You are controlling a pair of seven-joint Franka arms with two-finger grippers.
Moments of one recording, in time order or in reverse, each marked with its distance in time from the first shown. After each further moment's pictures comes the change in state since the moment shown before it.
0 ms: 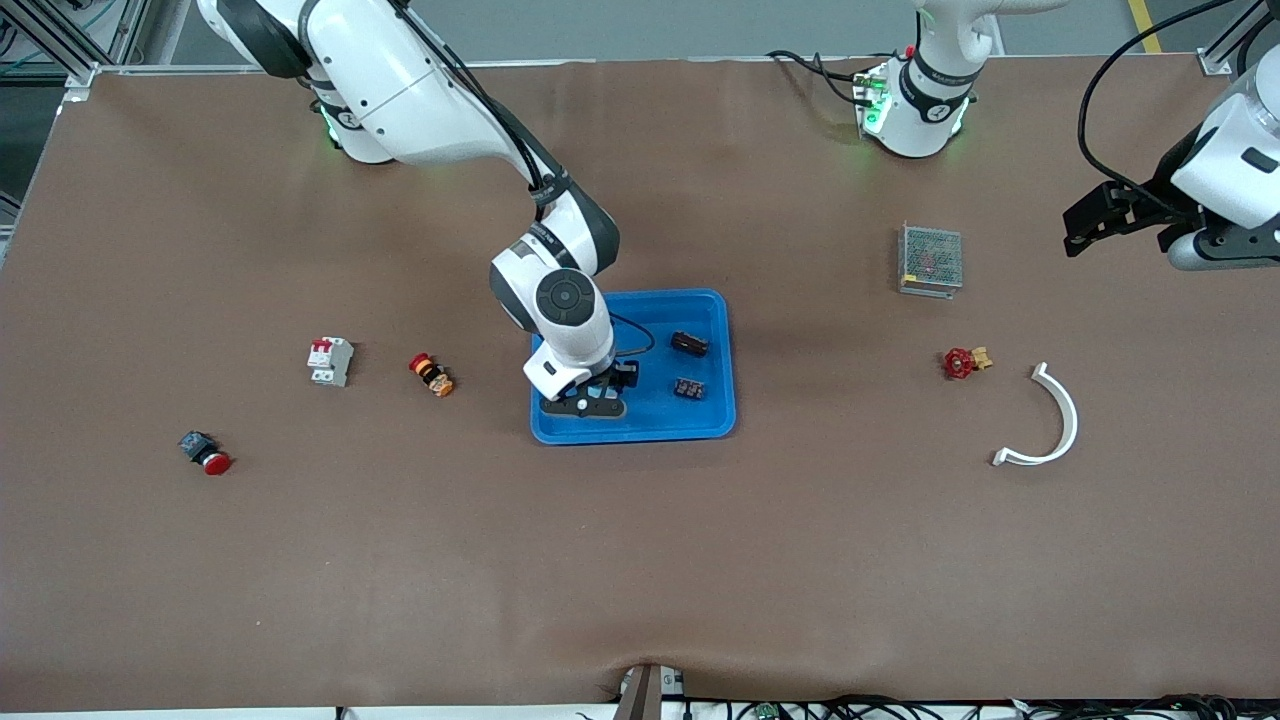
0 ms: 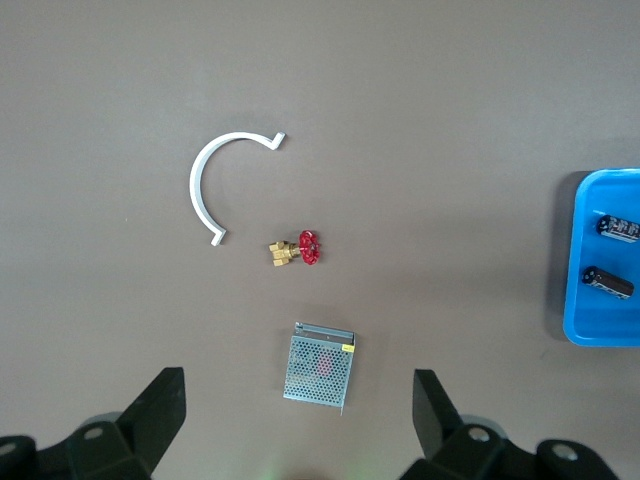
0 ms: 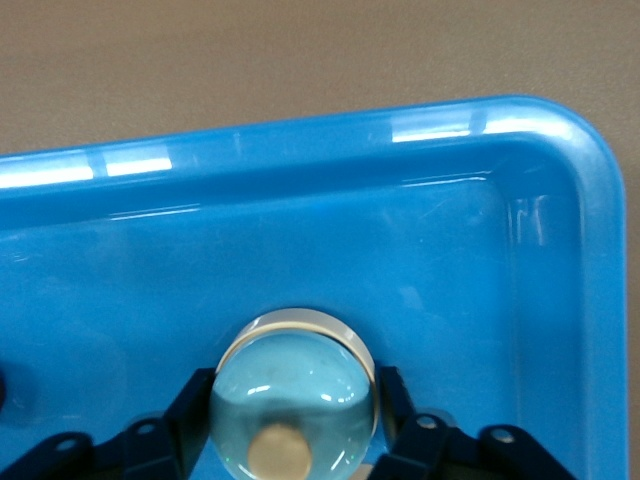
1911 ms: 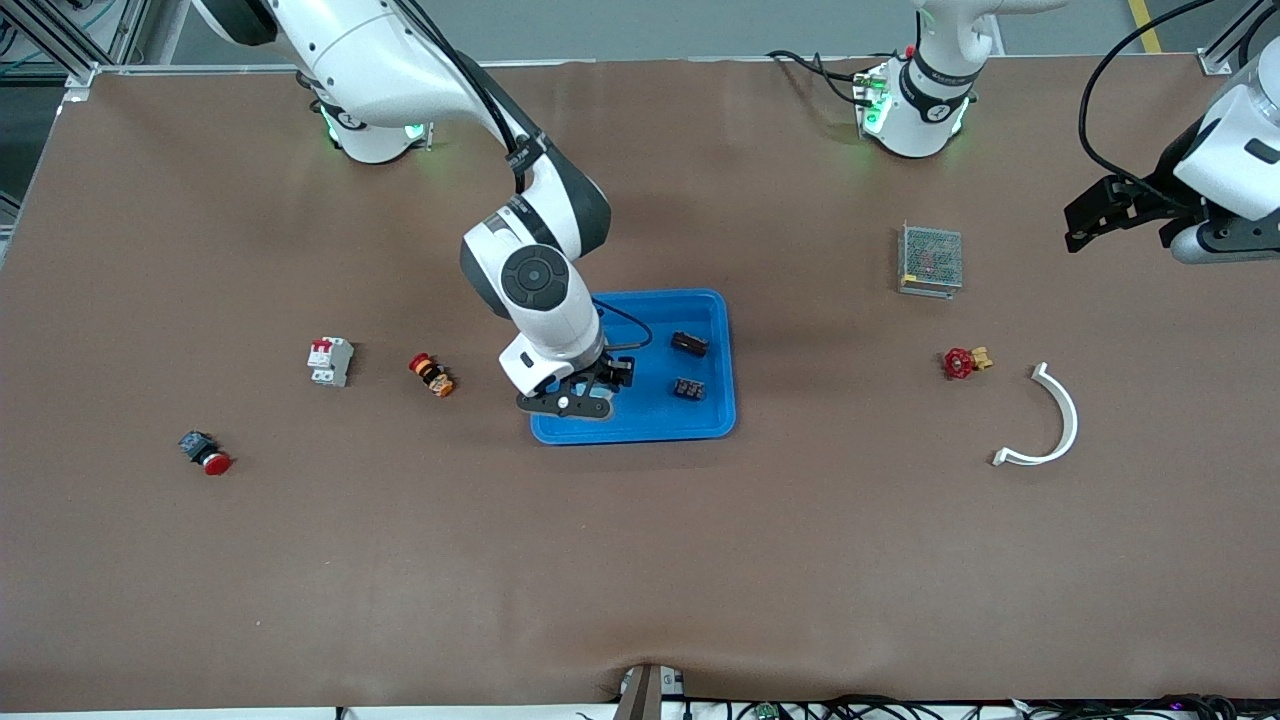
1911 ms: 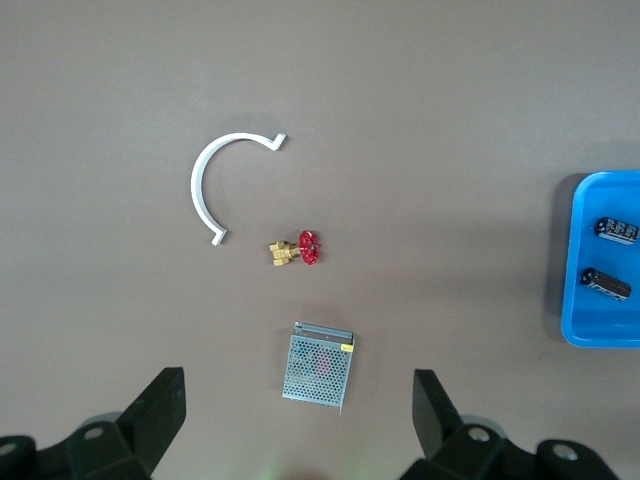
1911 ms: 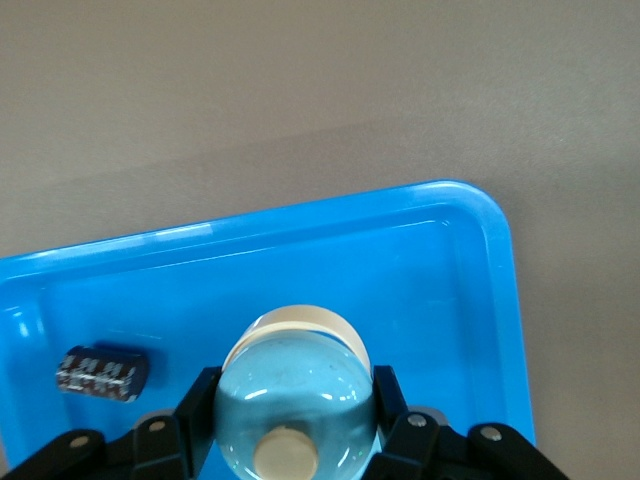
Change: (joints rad) left arm -0.001 -0.012 -0.001 -0.004 0.000 0.001 -0.007; right arm -0.029 -0.105 0.001 0.052 0.055 -0.121 0.000
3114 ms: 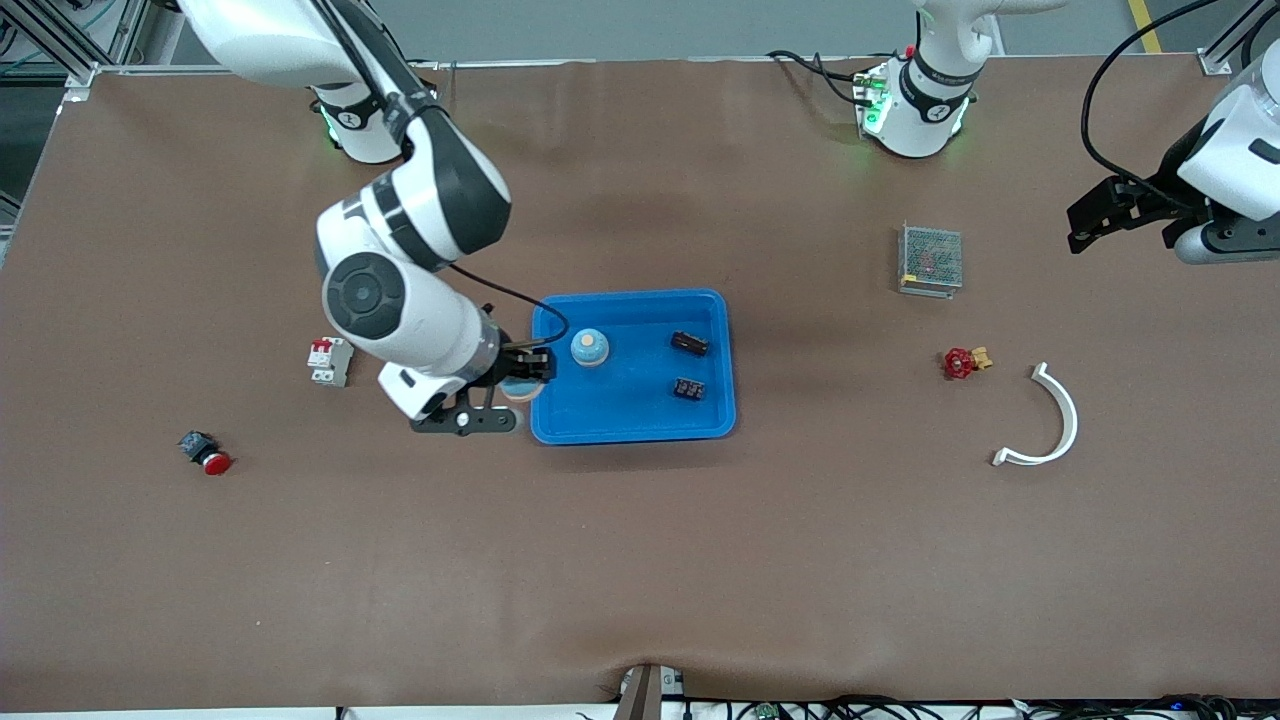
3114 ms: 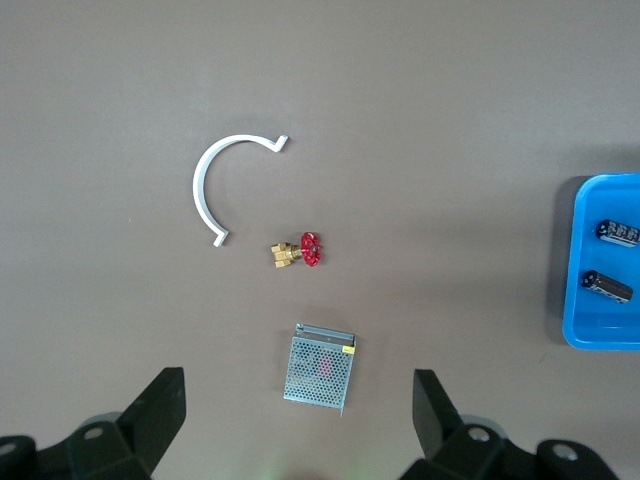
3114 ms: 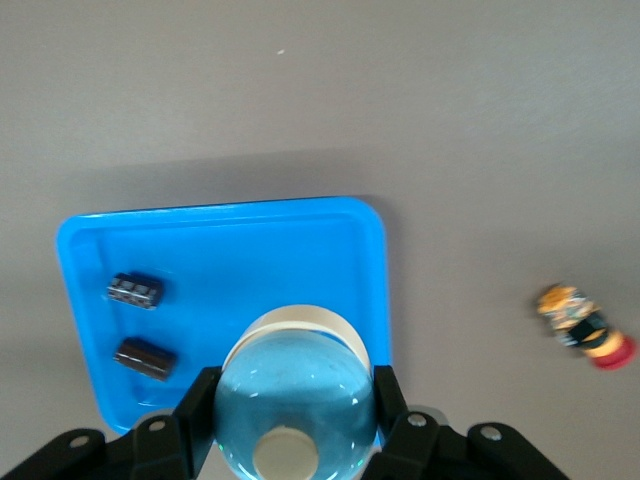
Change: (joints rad) left arm 0.000 0.000 0.001 0.000 0.002 0.003 0.000; right arm -0.156 -0.139 0.014 0.129 0.159 -0.349 -0.262
